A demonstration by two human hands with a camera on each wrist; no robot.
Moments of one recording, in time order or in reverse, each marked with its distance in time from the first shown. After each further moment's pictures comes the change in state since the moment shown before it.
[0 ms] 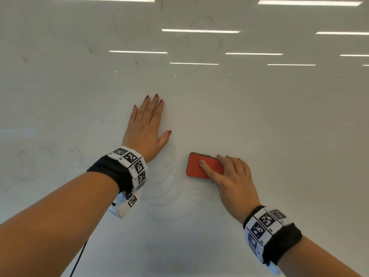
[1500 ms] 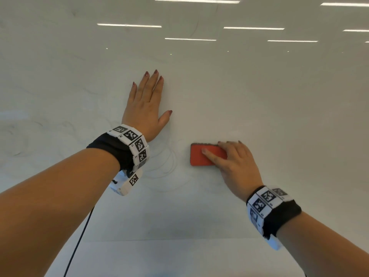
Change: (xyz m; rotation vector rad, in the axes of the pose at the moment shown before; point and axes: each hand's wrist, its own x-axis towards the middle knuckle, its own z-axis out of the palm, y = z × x) left_hand -0.012 0.020 0.000 -0.034 -0.023 0.023; right_hand -0.033 0.014 -0.003 0.031 -0.025 -0.019
